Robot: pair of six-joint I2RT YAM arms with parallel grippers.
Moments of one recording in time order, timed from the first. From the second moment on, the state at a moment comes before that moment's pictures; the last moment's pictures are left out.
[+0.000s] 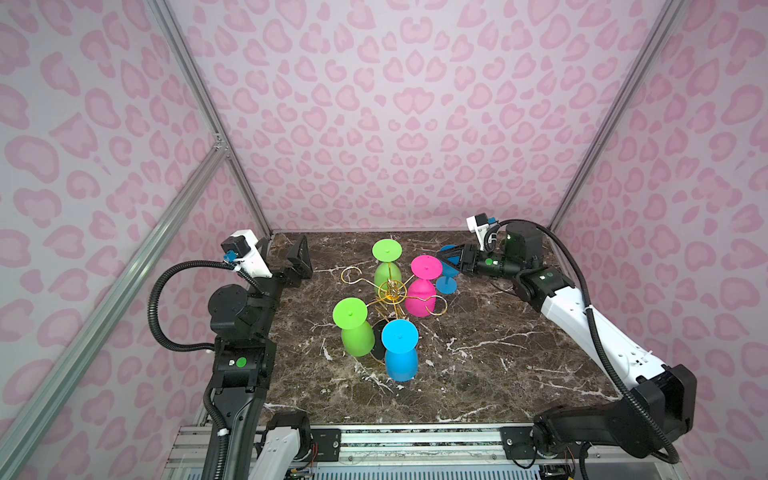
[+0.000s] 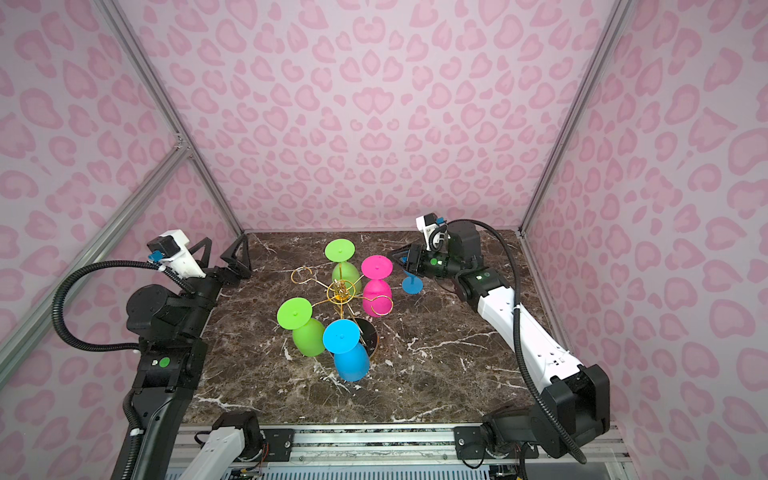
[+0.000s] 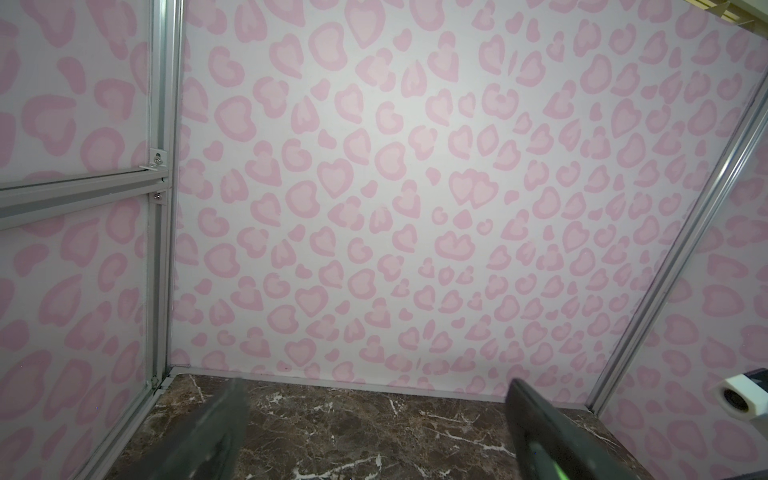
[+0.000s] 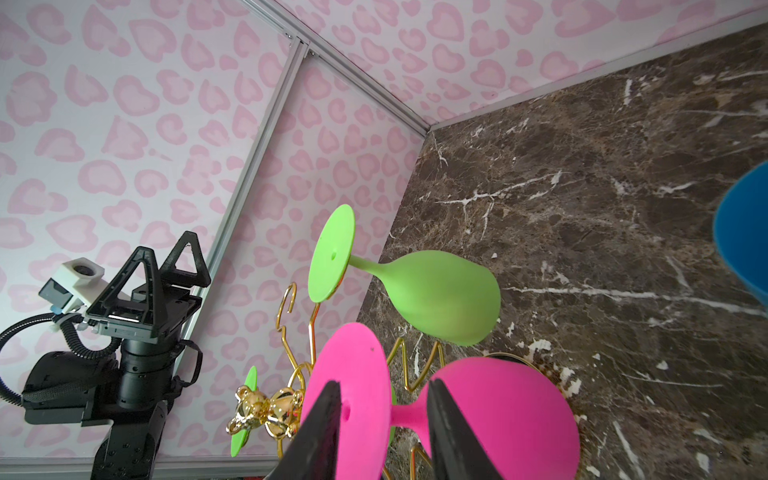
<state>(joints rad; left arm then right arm) 0.03 0.75 0.92 0.01 0.15 -0.29 0.37 1.37 1.23 -0.22 -0.71 0.75</state>
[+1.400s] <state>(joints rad) 0.03 0.74 0.92 0.01 0.15 -0.29 0.38 1.36 1.25 -0.22 -0.69 0.80</state>
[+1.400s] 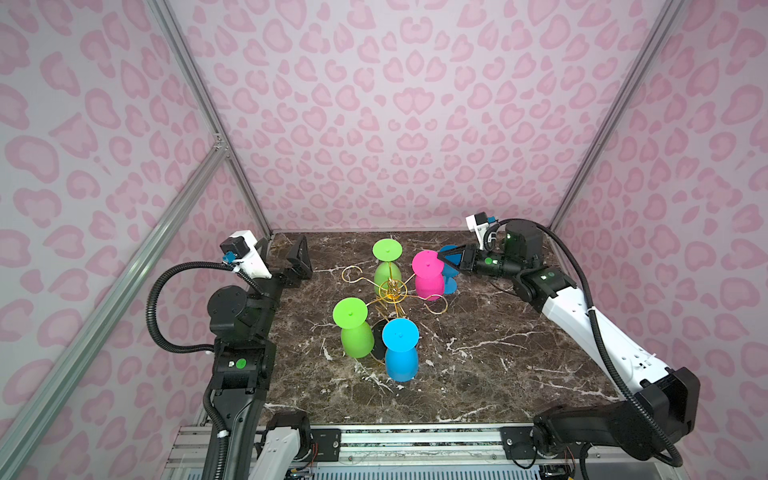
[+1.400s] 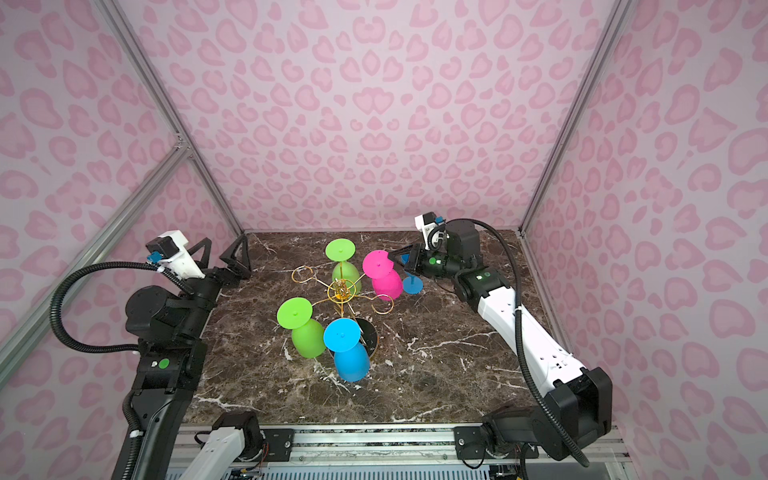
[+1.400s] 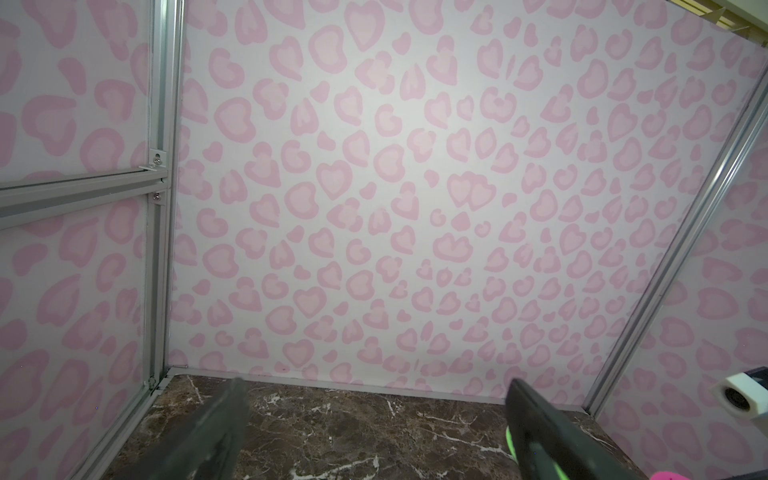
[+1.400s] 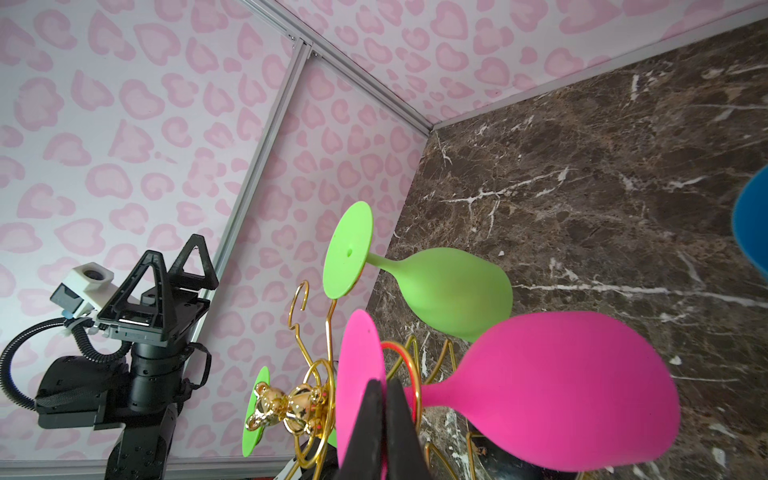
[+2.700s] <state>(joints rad) 0.03 0.74 0.92 0.01 0.15 -0.30 0.46 1.31 1.19 -0.14 -0.73 0.90</state>
